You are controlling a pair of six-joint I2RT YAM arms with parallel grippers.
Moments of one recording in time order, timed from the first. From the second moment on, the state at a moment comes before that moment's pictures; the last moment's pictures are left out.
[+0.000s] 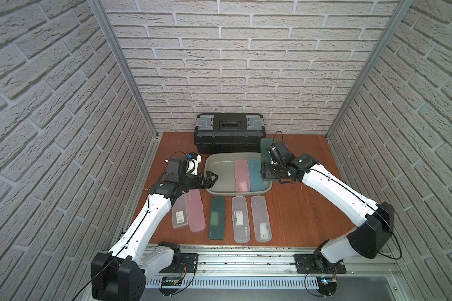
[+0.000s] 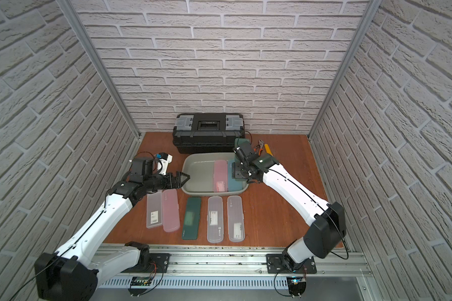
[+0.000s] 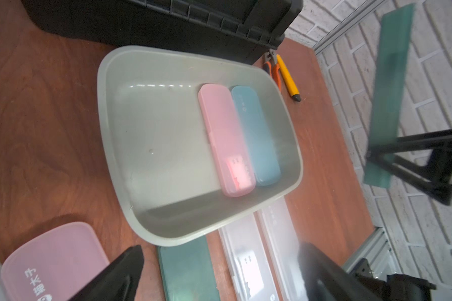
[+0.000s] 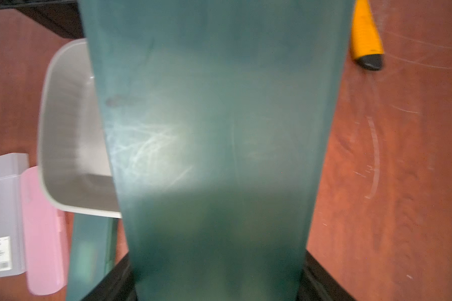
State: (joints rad) left arm -0.20 1.09 0.88 -0.51 0.50 -0.32; right arm 0.57 1.57 1.46 -0.92 0.14 0.55
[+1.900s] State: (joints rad) left arm -0.11 1.18 0.91 -0.52 0.49 -0.19; right arm 0.76 2.14 1.78 -0.73 0.16 0.61
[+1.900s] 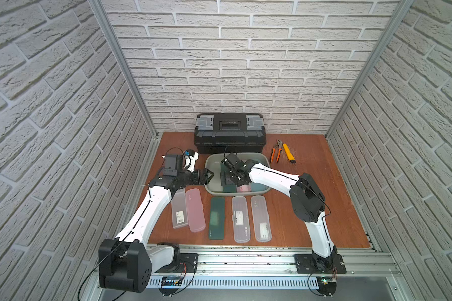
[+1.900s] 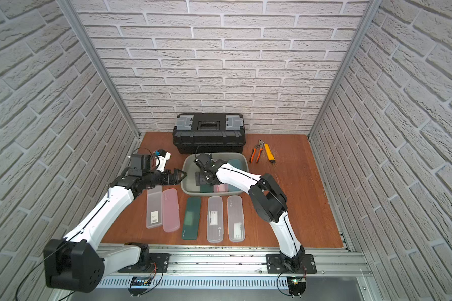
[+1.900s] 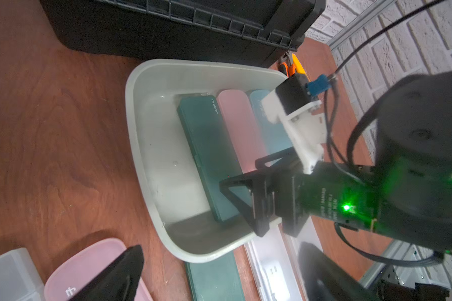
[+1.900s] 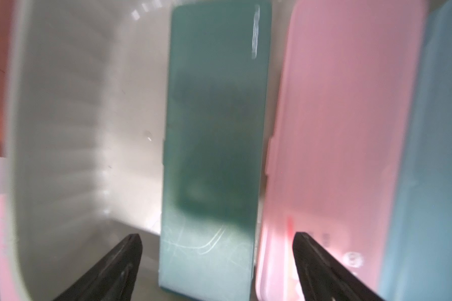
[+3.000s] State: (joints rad) left arm -0.01 1.15 0.91 -0.50 0.51 -0.22; right arm 0.76 2.46 2.16 -0.89 0.34 0.44
